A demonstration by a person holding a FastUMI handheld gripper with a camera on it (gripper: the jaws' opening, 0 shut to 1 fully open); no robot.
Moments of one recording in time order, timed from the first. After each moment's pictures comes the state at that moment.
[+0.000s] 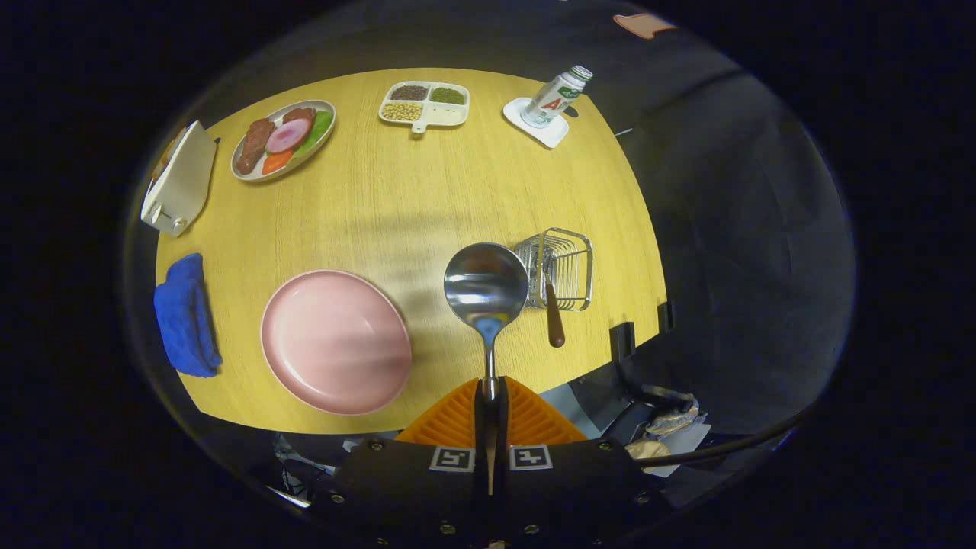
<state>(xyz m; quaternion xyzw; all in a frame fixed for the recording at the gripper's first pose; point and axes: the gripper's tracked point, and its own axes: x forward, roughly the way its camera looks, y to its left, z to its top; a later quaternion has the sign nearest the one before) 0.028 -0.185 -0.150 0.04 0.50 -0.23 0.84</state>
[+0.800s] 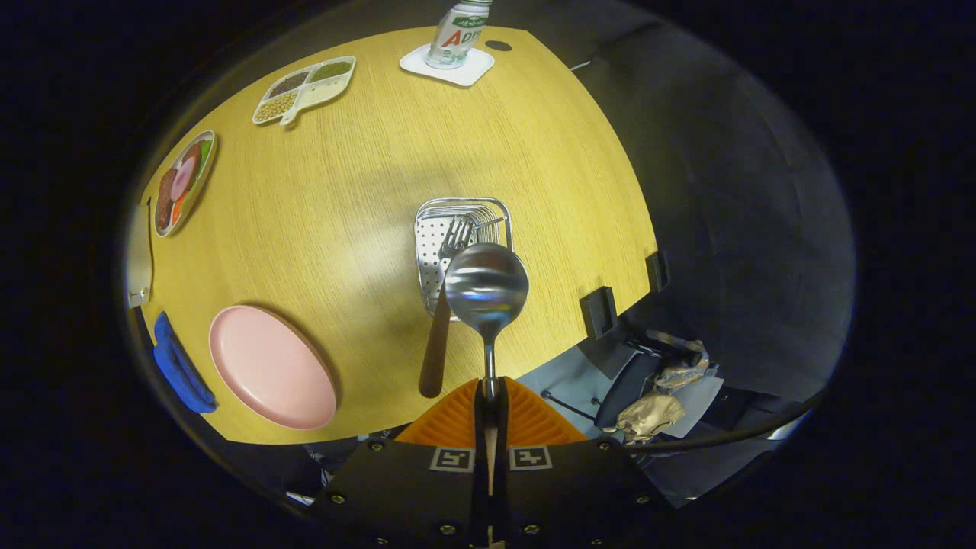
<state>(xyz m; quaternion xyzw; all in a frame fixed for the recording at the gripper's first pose) 0.029 -0.283 -0.194 0.13 0.59 -0.25 0.76</state>
